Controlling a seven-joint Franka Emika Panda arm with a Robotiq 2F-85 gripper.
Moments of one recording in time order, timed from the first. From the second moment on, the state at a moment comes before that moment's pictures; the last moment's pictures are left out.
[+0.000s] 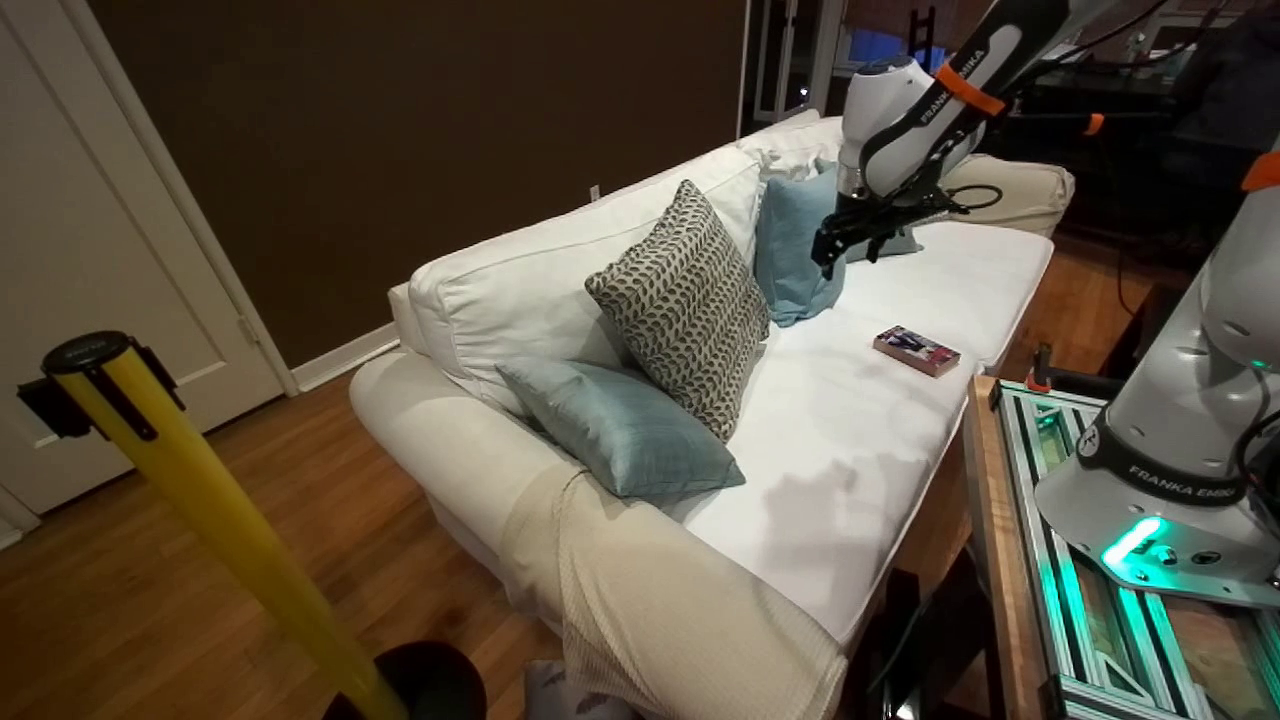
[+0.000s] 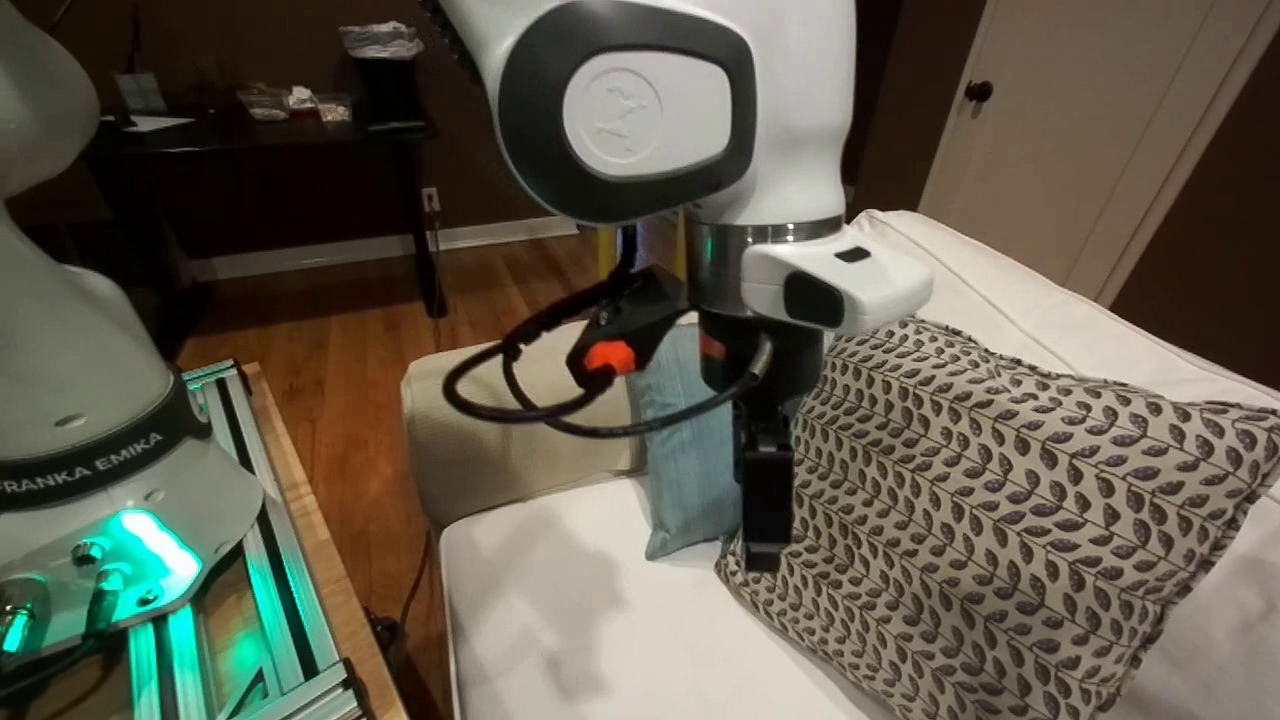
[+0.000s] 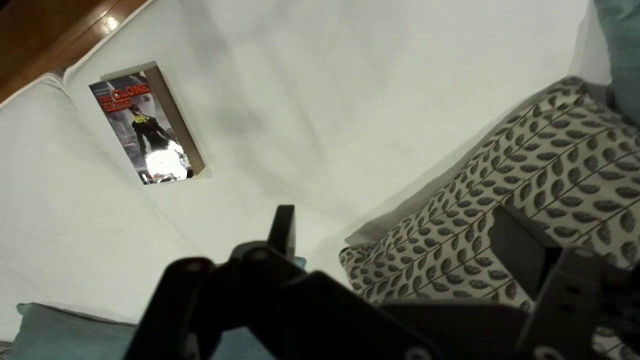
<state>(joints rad) -0.43 0.10 -0.34 -2.50 -0.39 2.70 0.39</state>
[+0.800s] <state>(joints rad) -0.42 0.76 -0.50 -2.05 -0.10 2.82 0.45</state>
